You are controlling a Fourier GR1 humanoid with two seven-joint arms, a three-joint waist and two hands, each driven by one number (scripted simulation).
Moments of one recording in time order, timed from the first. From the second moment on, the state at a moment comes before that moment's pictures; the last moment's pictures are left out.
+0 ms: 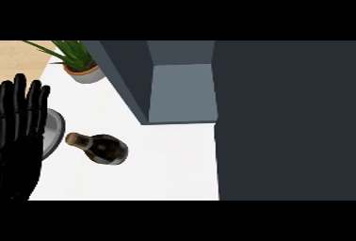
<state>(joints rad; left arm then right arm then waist) 0.00 0.10 0.00 -2.10 -0.02 0.01 0.01 -0.02 -0.13 0.00 -2.10 -0.05 0.00 -0.01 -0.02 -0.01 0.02</state>
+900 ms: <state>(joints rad) 0.10 0.18 0.14 -2.26 0.70 -0.10 0.33 0.23 -0.20 0.11 -2.39 -0.31 0.16 0.24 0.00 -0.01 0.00</state>
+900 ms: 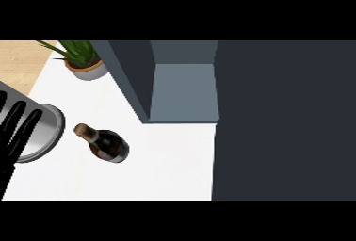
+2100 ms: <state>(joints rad) 0.07 0.27 0.39 -2.33 0.90 0.03 0.57 0.21 -0.20 0.20 -2.43 -0.29 0.08 0.37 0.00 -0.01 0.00</state>
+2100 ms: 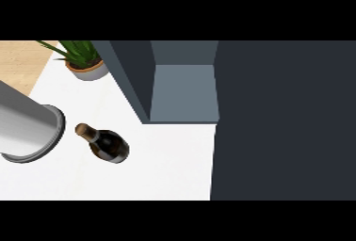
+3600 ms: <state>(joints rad) 0.04 0.17 0.37 -1.95 0.62 -0.25 0.32 0.25 -0.18 0.17 -2.43 -0.27 0.12 0.32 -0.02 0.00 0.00</state>
